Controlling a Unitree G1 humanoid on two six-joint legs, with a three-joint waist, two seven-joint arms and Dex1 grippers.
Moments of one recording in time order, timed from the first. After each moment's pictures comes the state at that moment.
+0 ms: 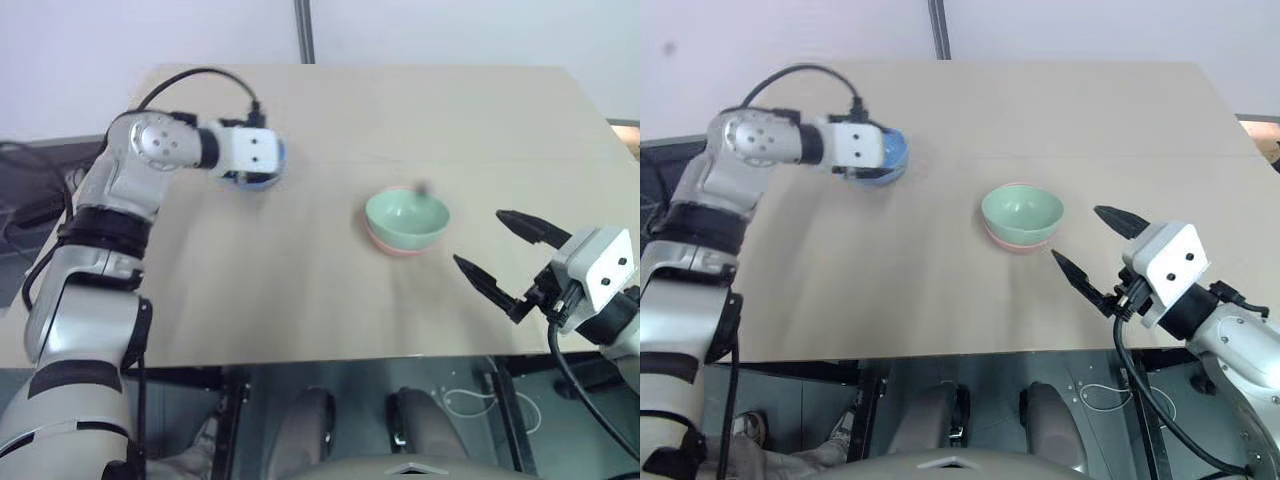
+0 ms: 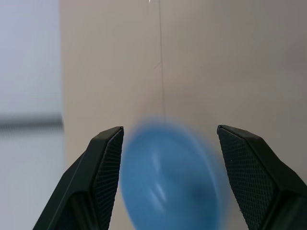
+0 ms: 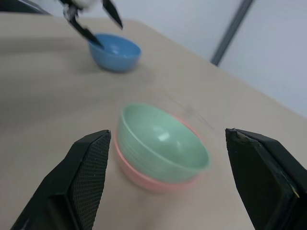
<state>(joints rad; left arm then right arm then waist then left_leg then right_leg) -1.01 0.82 -0.31 0.67 0.38 -0.23 -0.93 0.09 -0.68 -0.33 -0.97 0.56 0.62 0.52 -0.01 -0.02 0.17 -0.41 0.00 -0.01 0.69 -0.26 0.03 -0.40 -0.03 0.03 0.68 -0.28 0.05</state>
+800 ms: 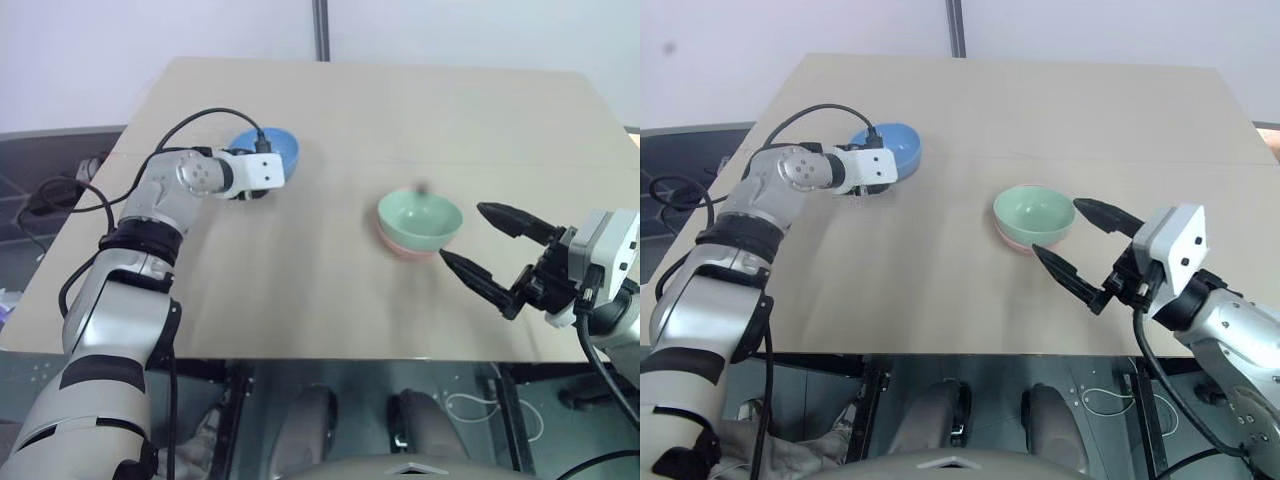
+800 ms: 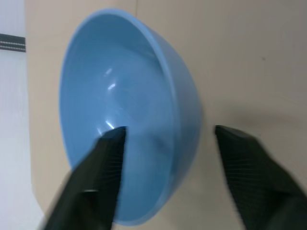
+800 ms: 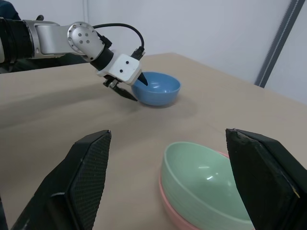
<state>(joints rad) -1.06 0.70 -0.37 0.88 0.51 -0.23 -0.77 0.06 -0.68 -0.32 -0.92 0.78 0.60 0.50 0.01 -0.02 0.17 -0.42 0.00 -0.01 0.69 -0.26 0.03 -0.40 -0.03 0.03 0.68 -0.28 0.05</state>
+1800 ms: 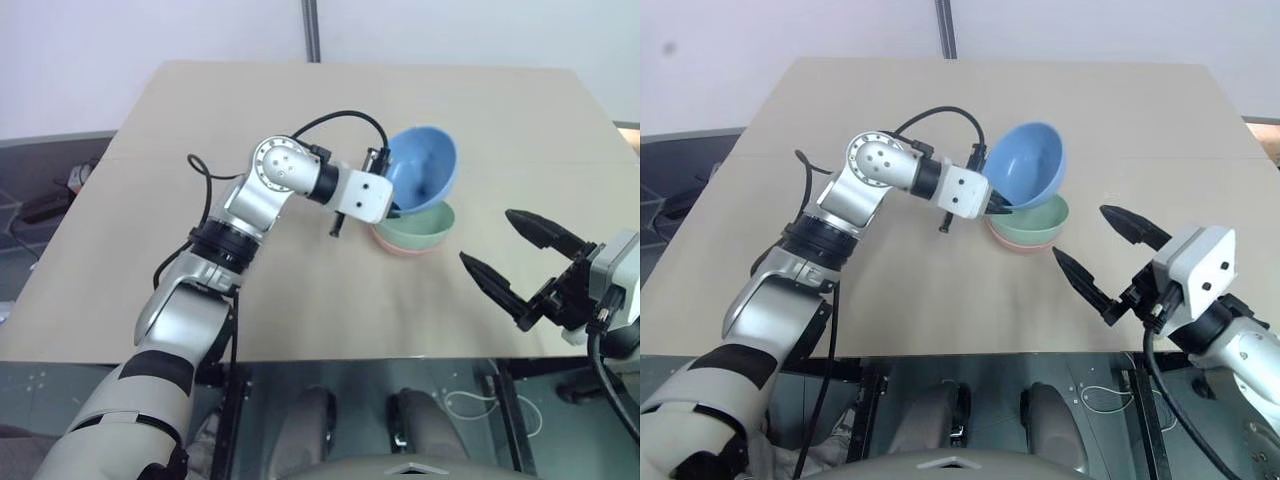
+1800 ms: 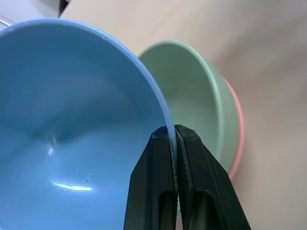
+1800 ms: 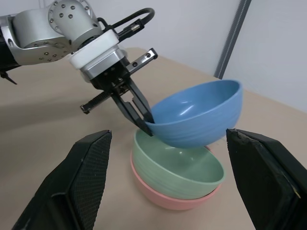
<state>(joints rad) -1.05 0.44 -0.40 0.46 0.08 -0.33 -1.32 0.25 -0.67 -0.41 -1.01 0.75 0.52 0.40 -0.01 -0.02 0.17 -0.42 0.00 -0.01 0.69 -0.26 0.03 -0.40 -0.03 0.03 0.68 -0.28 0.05</state>
